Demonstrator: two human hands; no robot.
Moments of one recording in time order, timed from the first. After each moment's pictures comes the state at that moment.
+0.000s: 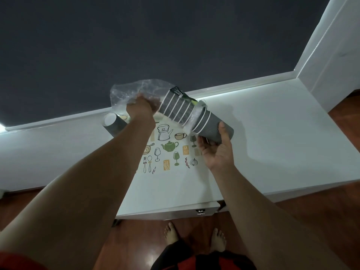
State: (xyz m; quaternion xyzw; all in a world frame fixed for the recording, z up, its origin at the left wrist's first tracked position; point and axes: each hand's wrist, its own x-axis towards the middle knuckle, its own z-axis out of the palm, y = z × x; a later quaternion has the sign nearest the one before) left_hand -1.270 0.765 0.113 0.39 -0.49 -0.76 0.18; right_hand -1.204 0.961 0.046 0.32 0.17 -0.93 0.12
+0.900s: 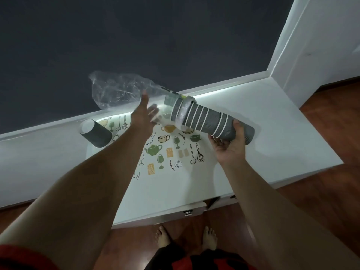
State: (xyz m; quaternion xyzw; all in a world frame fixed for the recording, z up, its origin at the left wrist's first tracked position) left_hand -1.272 0.794 0.089 0.30 -0.54 -0.79 -0.01; right_hand -1.219 1.032 0.054 0.35 0.19 -0.92 0.03
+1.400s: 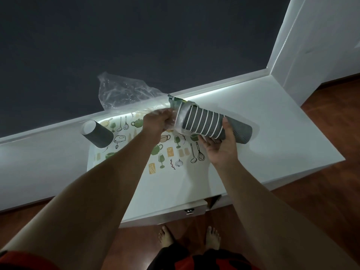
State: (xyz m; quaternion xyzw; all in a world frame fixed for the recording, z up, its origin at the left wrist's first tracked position) left_hand -1.262 0.822 0.071 0.22 -0.70 -0.68 -0.04; right_hand -1.212 1.016 0.052 0.32 0.19 -0.93 0.08
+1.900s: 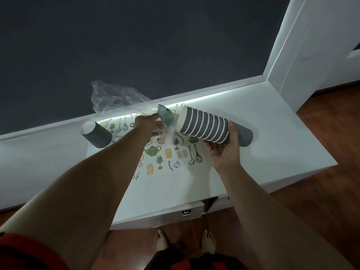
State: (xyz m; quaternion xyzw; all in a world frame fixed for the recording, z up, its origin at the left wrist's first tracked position) left_hand -1.274 0.799 0.080 0.37 -0.69 -0.62 -0.07; right_hand -1.203 1.029 0.055 0.29 0.21 -0.93 0.06
